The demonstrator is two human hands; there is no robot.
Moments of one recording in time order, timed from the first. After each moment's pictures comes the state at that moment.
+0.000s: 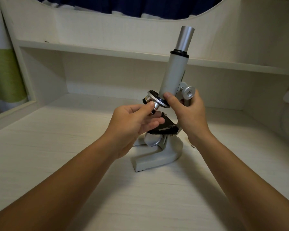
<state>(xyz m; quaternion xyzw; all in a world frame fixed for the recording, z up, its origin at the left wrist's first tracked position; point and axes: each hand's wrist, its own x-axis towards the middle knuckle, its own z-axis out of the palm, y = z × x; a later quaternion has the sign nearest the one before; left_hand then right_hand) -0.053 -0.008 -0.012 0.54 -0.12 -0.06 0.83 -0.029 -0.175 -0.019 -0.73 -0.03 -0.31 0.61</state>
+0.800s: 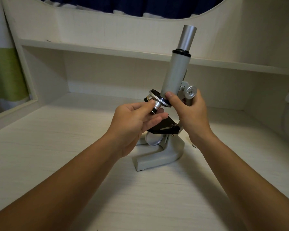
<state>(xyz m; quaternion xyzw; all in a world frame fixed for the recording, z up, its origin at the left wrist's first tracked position) -0.056 -0.011 -0.009 0.50 -0.12 -0.06 0.85 -0.029 -0.176 -0.019 -0.73 -0.05 -0.31 0.61</state>
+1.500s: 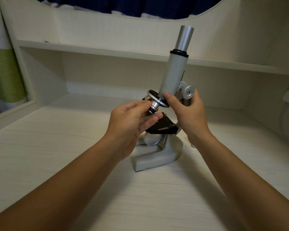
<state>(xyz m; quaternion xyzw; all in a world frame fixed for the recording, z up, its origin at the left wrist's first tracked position) -0.055 -0.011 -0.012 0.46 -0.09 -0.04 0.88 -0.028 -0.177 -0.020 -0.73 -0.04 -0.30 0.61</state>
